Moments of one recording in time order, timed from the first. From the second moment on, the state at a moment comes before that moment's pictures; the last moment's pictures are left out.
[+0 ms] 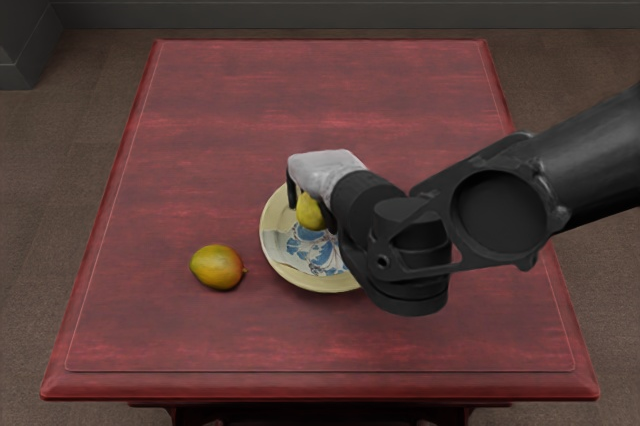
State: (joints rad) left arm 0.01 0.00 -0.12 -0.14 0.09 0.07 0.21; right arm 1.92 0.00 -0.62 1.73 -0.41 -0.61 -0.61
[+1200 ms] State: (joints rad) left arm 0.00 0.00 -0.12 -0.14 0.09 0.07 0.21; right arm 0.94 -0.76 0.56 1.28 0.61 0.61 -0.61
